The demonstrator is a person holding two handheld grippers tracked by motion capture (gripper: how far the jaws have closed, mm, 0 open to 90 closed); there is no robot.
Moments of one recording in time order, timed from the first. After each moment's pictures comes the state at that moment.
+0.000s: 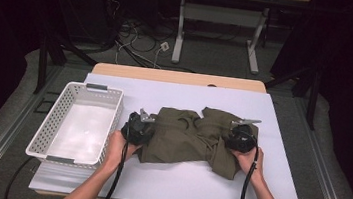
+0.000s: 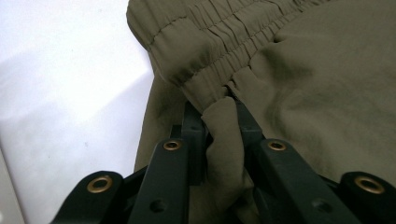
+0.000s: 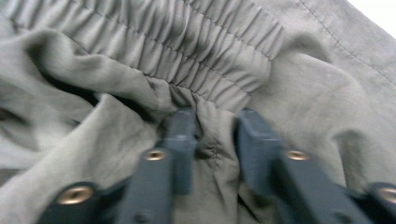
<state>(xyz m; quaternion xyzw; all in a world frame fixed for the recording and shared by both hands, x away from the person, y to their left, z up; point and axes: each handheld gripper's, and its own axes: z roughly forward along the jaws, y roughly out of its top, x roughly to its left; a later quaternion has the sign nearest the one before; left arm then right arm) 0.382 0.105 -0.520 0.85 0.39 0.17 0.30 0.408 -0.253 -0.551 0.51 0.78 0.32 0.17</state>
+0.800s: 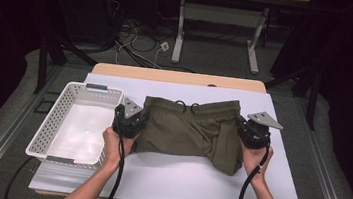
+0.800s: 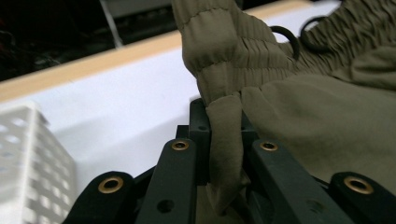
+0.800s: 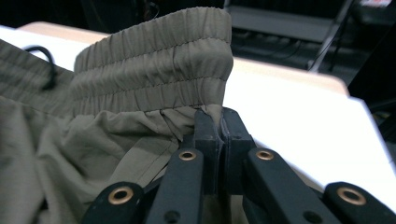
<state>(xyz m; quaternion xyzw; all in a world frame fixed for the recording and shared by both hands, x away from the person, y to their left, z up) 0.369 0.124 -0.474 0.74 0.43 0.28 0.44 0.367 -0.251 -0.473 0.50 0.67 0.43 0.35</state>
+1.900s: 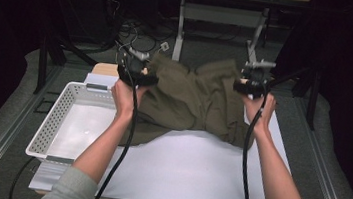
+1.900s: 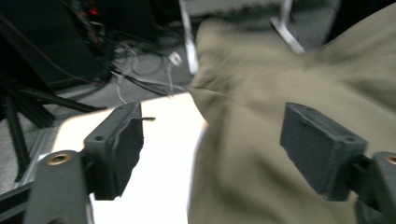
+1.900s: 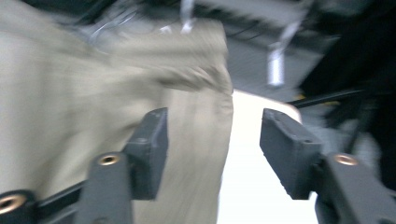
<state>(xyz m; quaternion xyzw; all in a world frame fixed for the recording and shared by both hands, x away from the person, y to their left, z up) 0.468 0.108 -0.423 0.71 0.52 0.32 0.34 0.483 -0.241 -0.407 0.53 0.70 0.32 0.35</state>
